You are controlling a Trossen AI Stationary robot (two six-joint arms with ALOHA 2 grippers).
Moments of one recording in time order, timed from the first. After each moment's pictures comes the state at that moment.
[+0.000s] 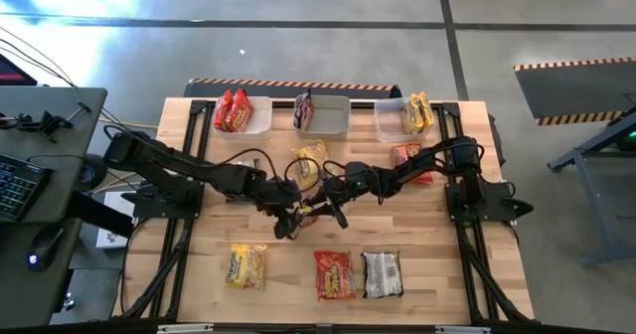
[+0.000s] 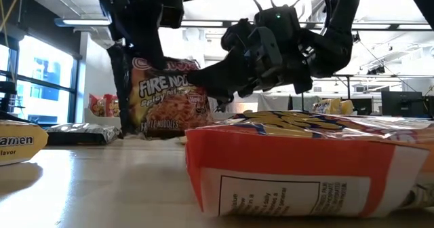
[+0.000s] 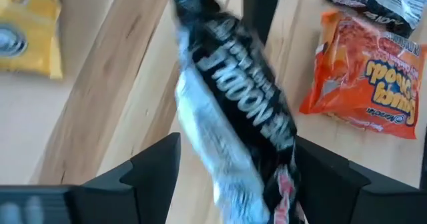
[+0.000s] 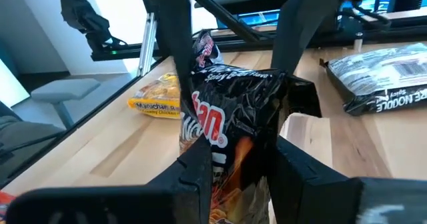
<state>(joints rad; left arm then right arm) -0.18 1.51 1.00 -0.49 -0.01 -0.54 -0.04 2.02 0.84 0.99 -0.46 0.09</state>
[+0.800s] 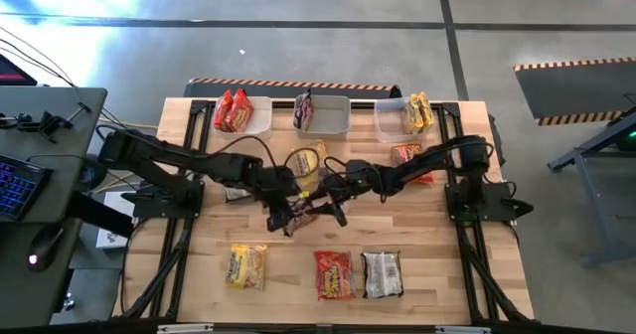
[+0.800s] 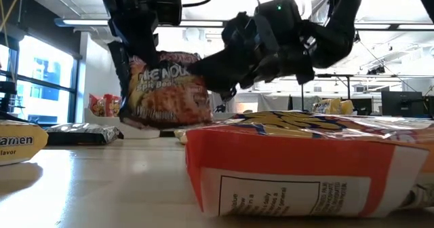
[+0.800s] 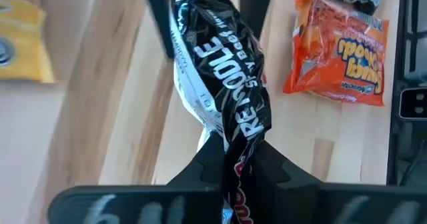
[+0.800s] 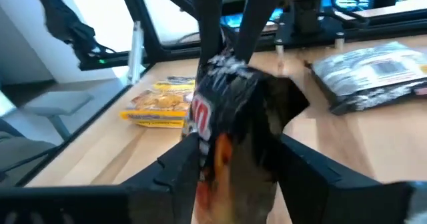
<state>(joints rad) -0.08 1.46 1.00 -0.56 0.16 -0.40 -0.04 1.95 0.84 0.90 -0.40 0.13</state>
